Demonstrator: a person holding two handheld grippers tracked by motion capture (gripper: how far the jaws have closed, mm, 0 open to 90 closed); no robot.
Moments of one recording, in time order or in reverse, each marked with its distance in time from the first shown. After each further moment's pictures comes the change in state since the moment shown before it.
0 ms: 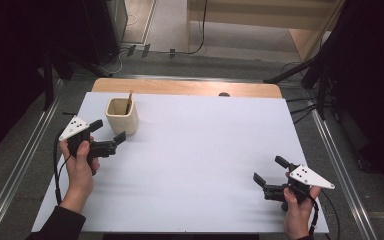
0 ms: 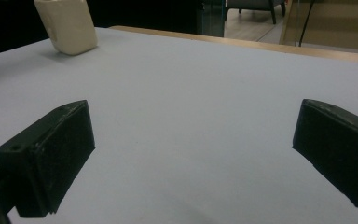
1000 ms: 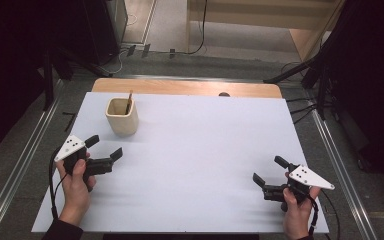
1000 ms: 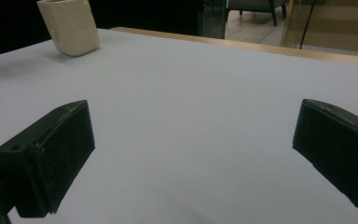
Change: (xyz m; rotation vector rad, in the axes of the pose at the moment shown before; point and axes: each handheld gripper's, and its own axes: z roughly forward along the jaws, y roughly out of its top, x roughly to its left) left arm -0.009 -0.035 -0.026 0.008 0.009 0.009; right arm 0.003 0.001 0.000 -0.005 0.003 -0.006
